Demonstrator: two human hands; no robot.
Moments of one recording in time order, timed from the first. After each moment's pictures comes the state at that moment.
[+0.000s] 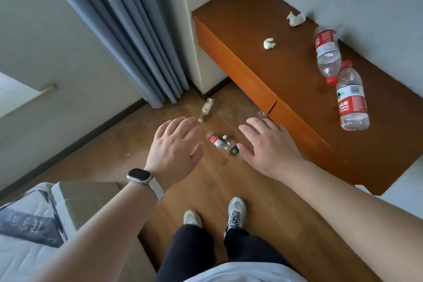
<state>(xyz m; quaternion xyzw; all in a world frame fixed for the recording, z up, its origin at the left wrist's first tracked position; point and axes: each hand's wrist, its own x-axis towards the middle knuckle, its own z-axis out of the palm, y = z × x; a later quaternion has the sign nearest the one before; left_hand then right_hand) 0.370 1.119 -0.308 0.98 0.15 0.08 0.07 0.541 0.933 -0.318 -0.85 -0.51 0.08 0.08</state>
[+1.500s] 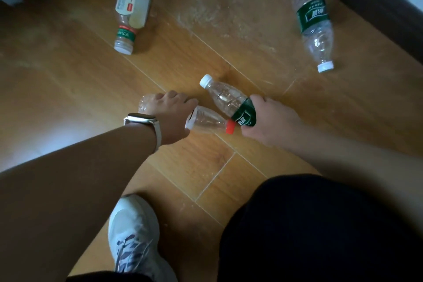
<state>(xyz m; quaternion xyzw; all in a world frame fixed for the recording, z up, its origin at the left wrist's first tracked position) 0.577 1.244 -1.128 0.97 0.02 -0.25 0.02 0.685 1.016 -1.124 -0.90 -0.29 0.34 0.03</state>
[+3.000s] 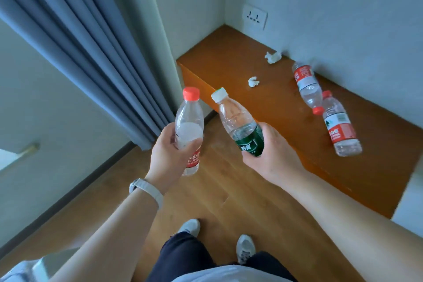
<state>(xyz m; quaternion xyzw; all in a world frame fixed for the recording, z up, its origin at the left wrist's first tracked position) 0.457 1.192 -0.286 0.77 0.38 0.13 0.50 0.588 0.984 -0.297 -0.90 -0.28 0.13 0.29</state>
